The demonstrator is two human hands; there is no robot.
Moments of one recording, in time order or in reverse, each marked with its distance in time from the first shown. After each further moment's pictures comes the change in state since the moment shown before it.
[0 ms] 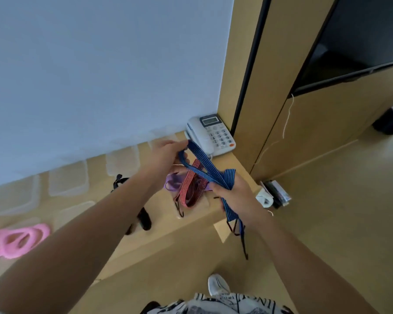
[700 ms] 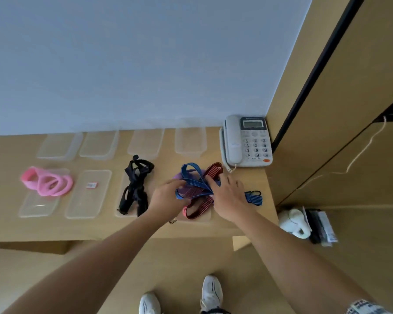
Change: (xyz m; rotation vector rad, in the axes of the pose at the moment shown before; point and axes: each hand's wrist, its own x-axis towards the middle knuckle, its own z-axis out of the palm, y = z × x) left_hand 0.015 -0.130 0.014 0.805 0.363 -0.044; right_hand 0.155 0.081 0.012 -1.316 -0.380 -0.477
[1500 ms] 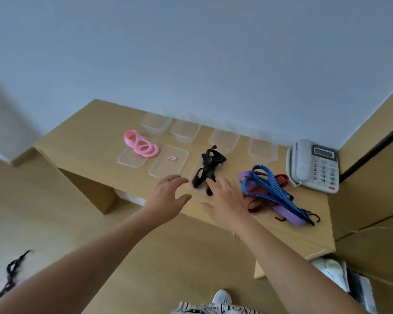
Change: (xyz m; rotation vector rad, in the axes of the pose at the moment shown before) left_hand -0.176 -0.105 -0.116 0.061 0.294 -0.057; right_hand -0.081 -0.200 -0.050 0.079 0.108 -0.370
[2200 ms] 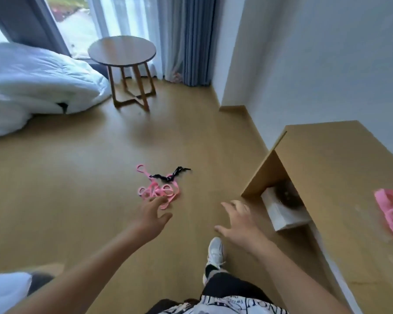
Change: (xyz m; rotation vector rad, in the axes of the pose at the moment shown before) left_hand -0.407 -0.377 -0.150 -0.178 0.486 -1.082; right_hand -0.008 -0.499 0.156 -0.027 -0.615 -0.747
